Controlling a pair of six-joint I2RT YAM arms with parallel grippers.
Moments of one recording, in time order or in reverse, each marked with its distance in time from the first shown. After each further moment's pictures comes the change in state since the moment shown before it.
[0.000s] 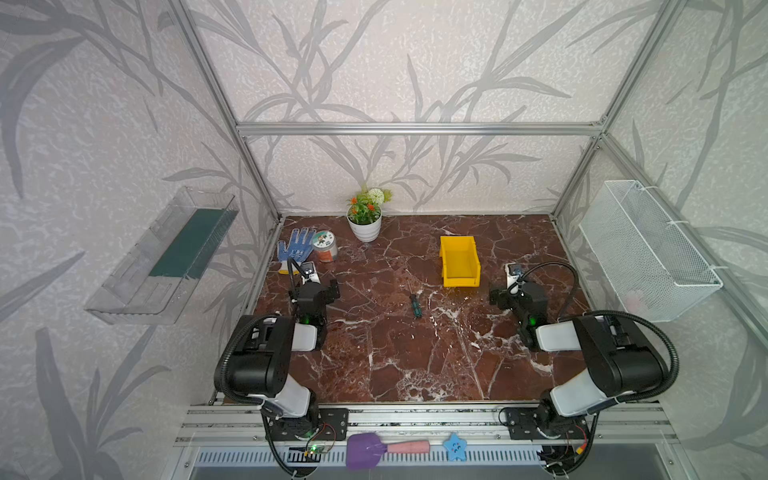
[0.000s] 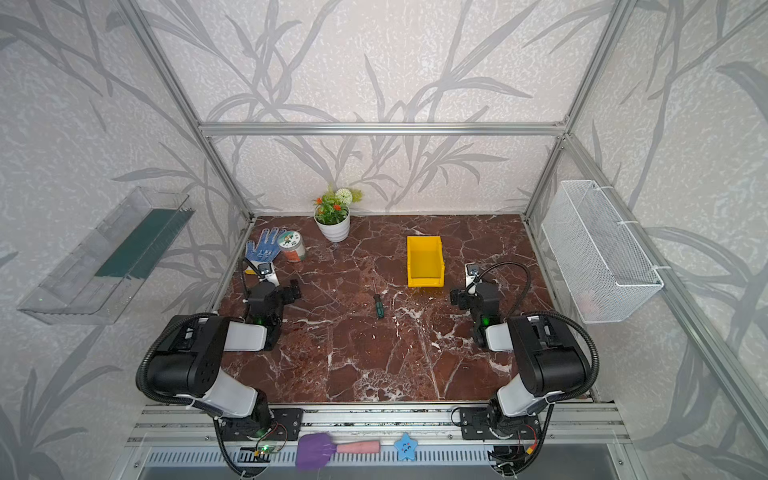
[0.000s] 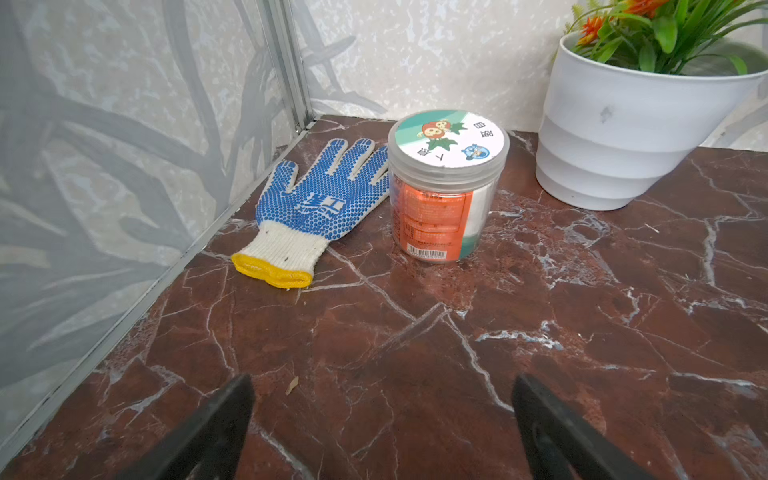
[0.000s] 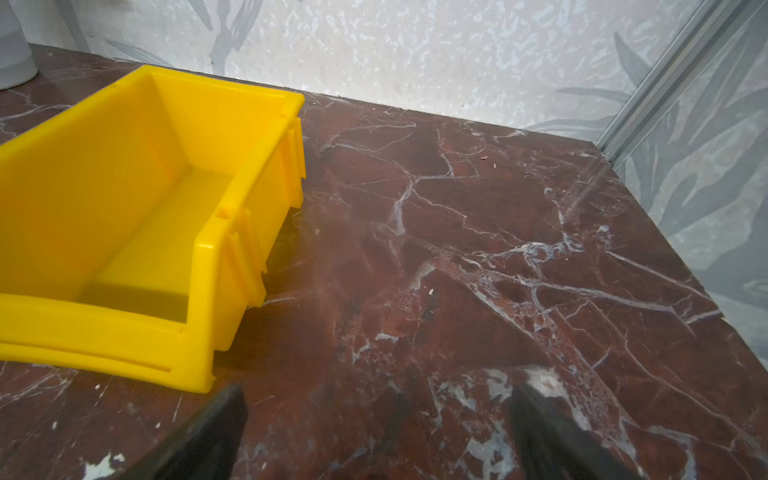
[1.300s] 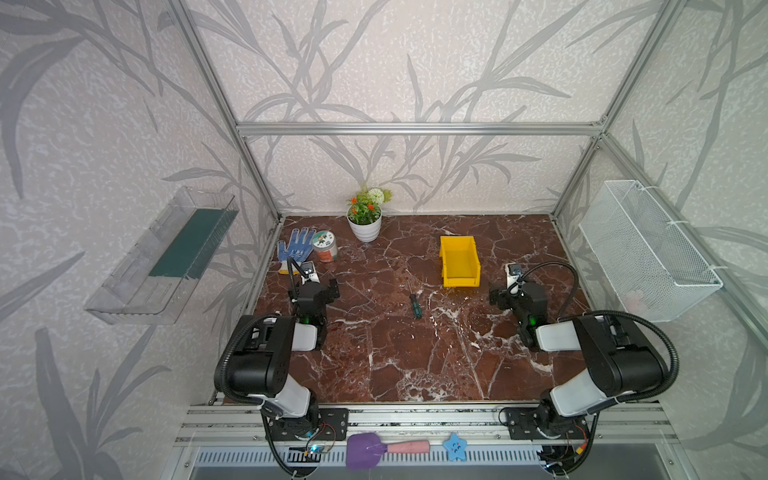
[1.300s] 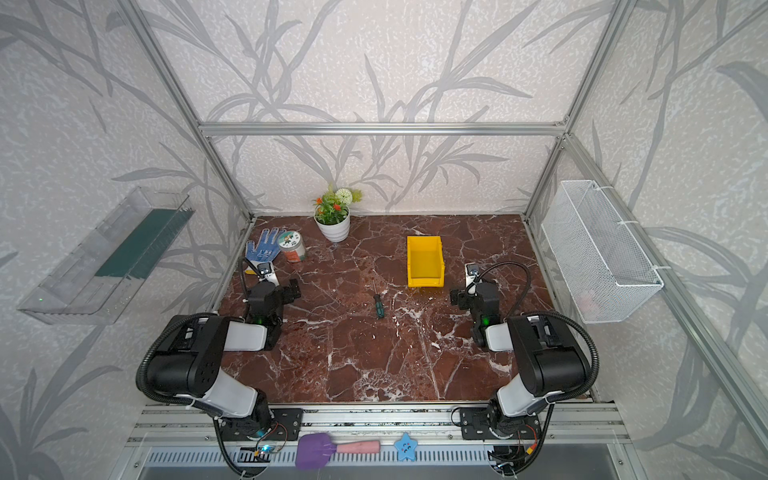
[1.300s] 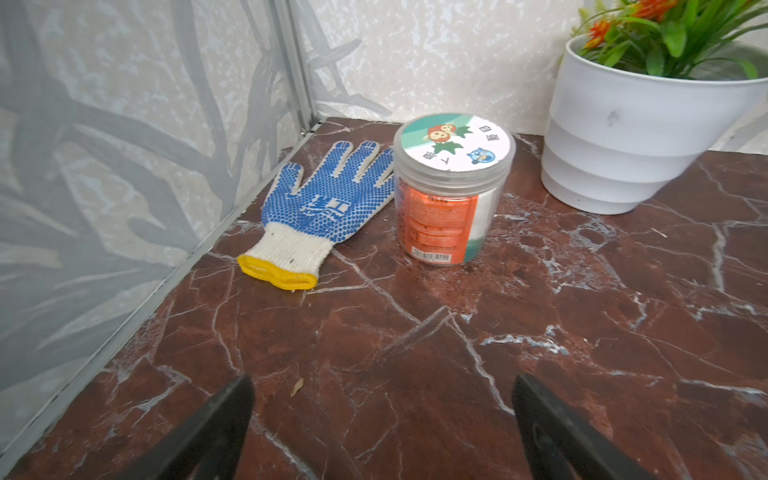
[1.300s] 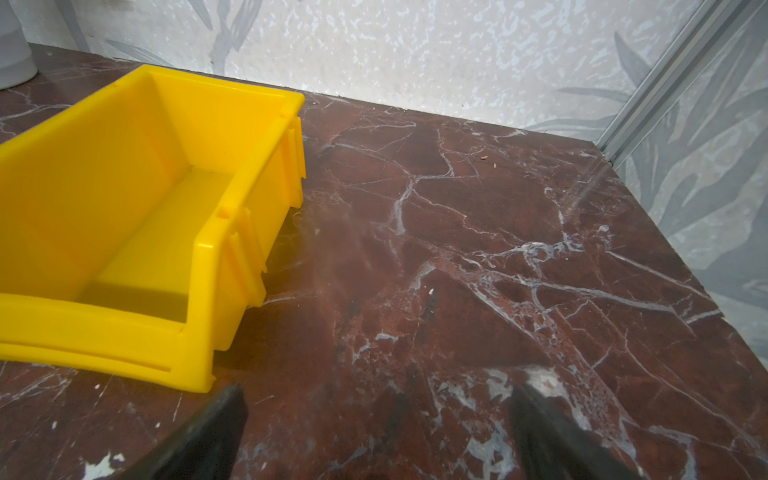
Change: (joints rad) left arm -0.003 0.000 0.000 0.002 -0.050 -0.005; right arm 0.000 0.000 -0.002 0.010 0.001 0.000
